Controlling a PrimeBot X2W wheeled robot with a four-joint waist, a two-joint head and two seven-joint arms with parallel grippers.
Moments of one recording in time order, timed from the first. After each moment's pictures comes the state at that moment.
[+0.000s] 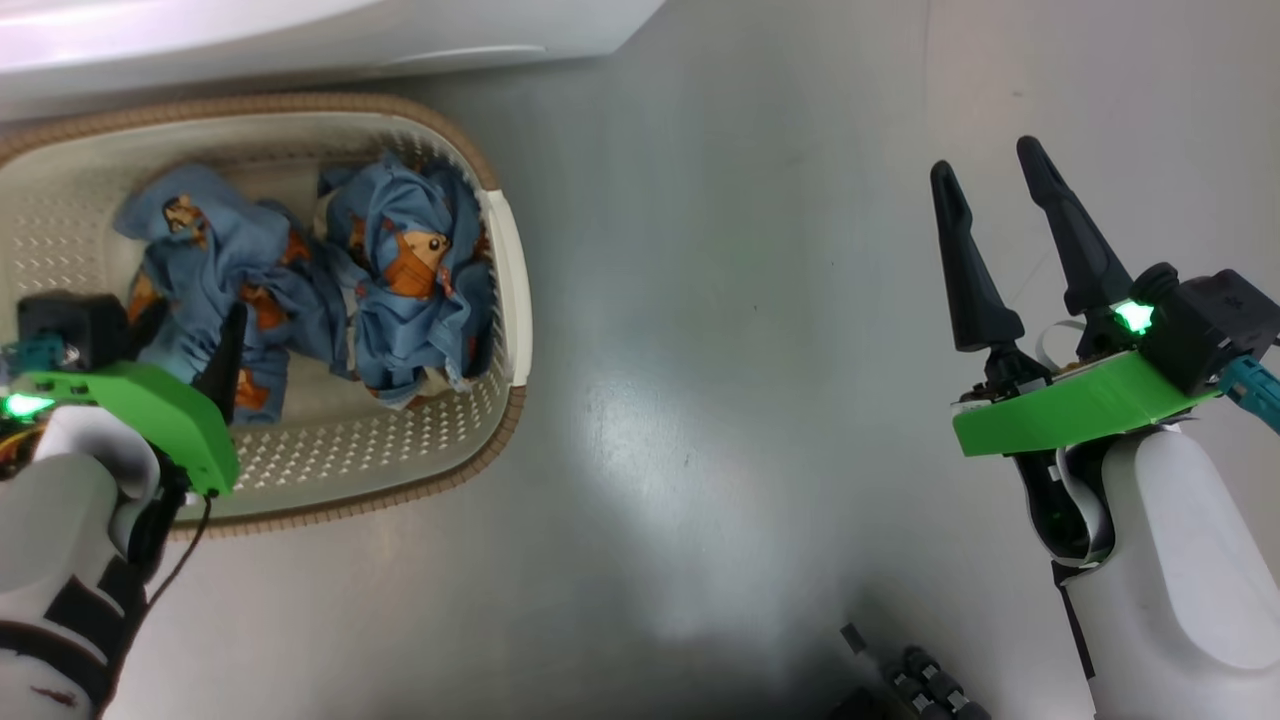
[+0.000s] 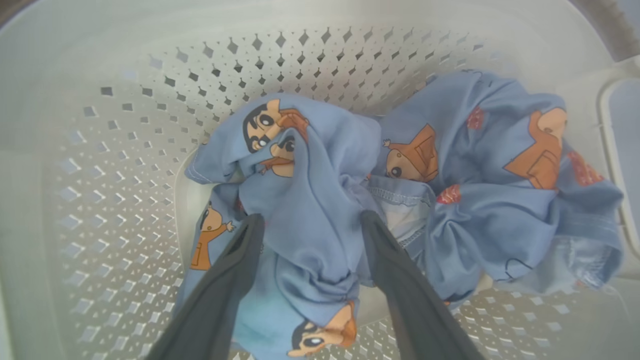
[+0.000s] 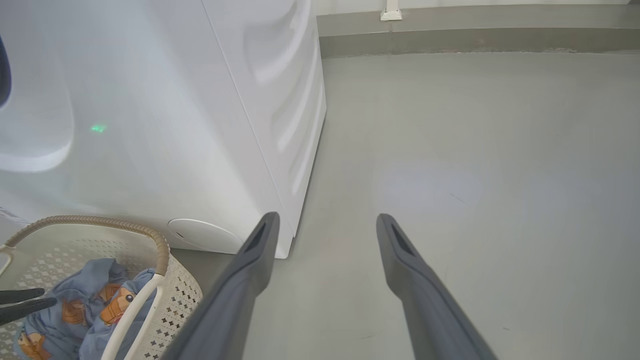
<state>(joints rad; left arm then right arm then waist) -0.89 0.37 -0.74 1.03 -0.78 -0.13 -0.26 -0.49 -0.13 0.09 0.14 0.28 0.13 -0.26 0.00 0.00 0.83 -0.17</state>
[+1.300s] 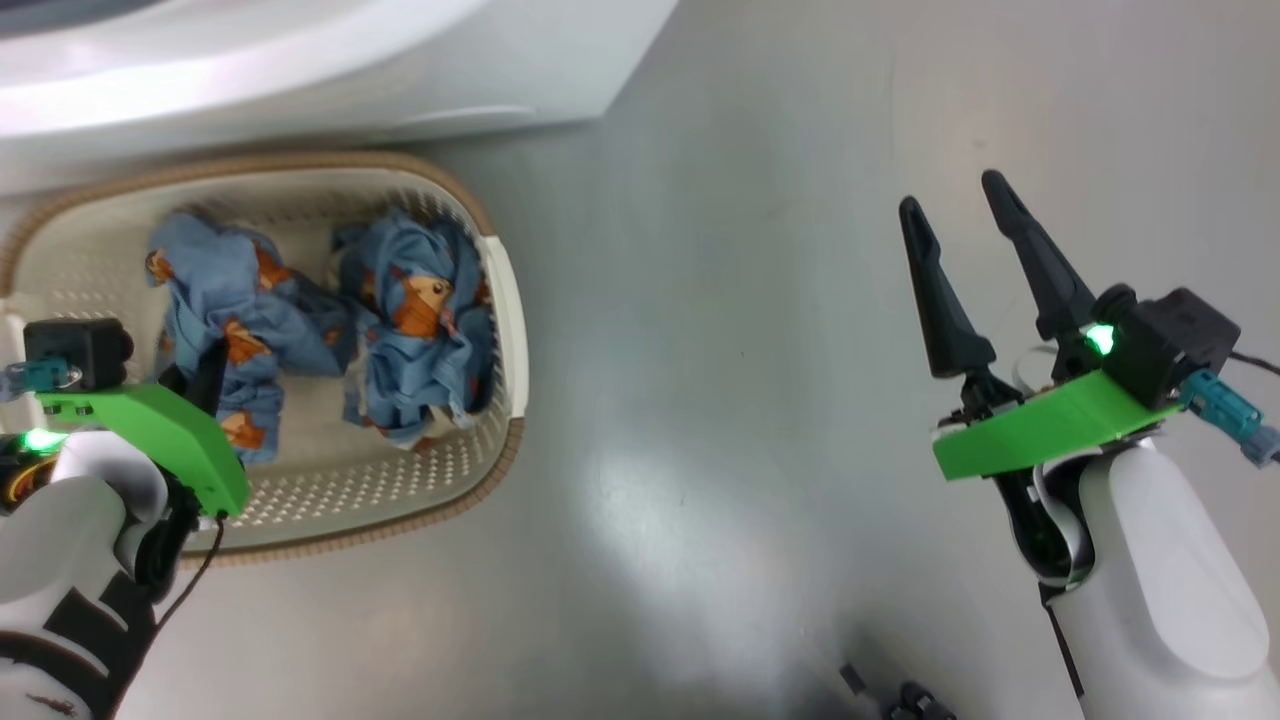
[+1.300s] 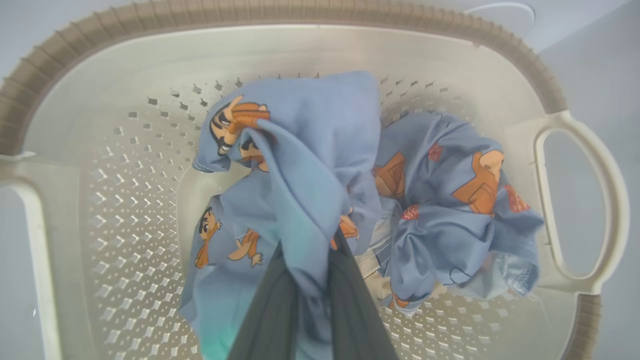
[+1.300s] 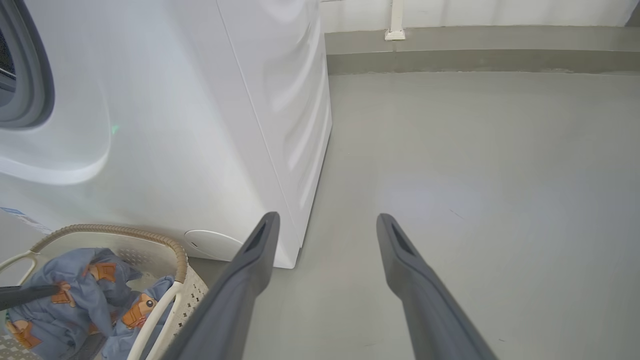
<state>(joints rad) -0.91 0.39 -0.98 1.07 -1.05 -0.13 -0.25 -0.48 -0.13 0.12 0.18 0.28 0.13 -0.26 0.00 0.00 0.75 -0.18</state>
